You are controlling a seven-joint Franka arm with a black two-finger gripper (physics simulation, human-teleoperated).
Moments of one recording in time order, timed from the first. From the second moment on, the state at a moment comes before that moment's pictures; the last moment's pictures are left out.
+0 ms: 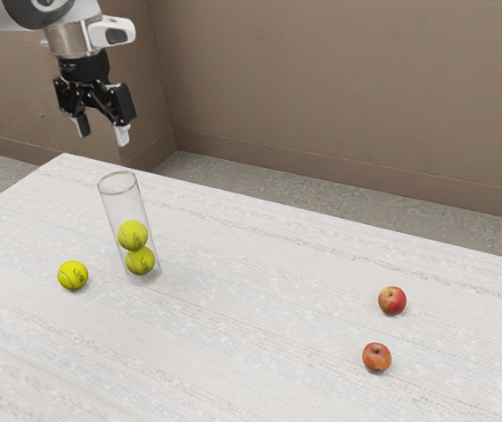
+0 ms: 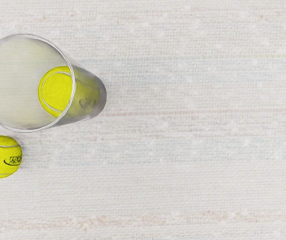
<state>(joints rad) 0.14 0.02 -0.06 -1.51 -0.01 1.48 0.11</state>
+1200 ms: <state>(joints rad) 0.33 0.15 0.12 -2.39 -0.02 2.84 0.50</state>
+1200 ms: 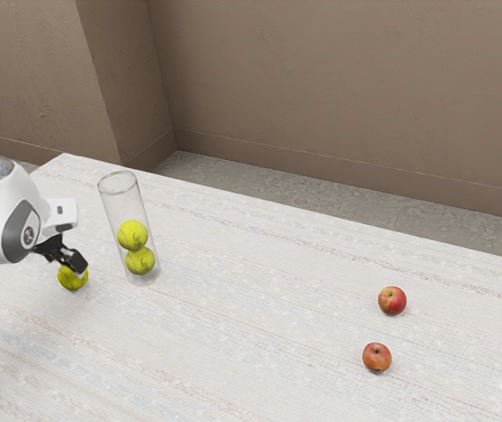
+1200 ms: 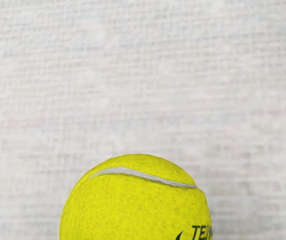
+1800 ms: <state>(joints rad) 0.32 0.27 0.12 -2.34 -0.16 2.90 0.67</state>
